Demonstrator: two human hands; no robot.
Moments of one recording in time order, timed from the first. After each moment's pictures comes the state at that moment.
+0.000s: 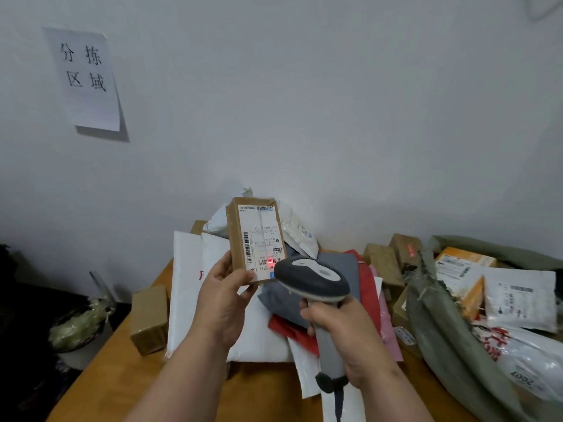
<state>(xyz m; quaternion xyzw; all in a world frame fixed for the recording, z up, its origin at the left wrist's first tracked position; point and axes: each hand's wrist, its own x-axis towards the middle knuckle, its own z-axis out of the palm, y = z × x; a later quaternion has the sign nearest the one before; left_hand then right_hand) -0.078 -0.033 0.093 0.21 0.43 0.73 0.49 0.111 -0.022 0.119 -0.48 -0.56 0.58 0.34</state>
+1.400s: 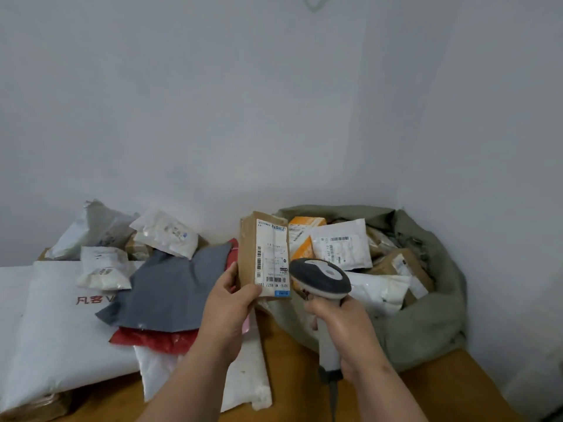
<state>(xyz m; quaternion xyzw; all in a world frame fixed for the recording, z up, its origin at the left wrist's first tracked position) 0.232 0.008 0.085 0.35 0.48 0.59 0.55 0.414 -0.018 0.100 -0.57 -0.43 0.51 0.47</state>
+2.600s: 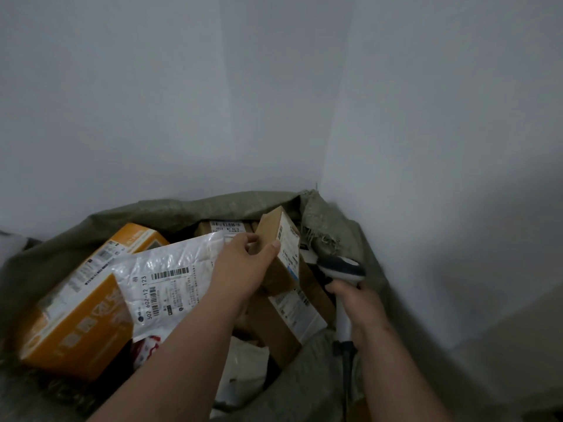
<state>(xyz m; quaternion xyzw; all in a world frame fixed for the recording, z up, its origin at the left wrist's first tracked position) 0.566 0.270 0.052 0.51 0.65 0.37 0.42 0.761 0.230 0.001 -0.74 -0.21 0.49 0.42</state>
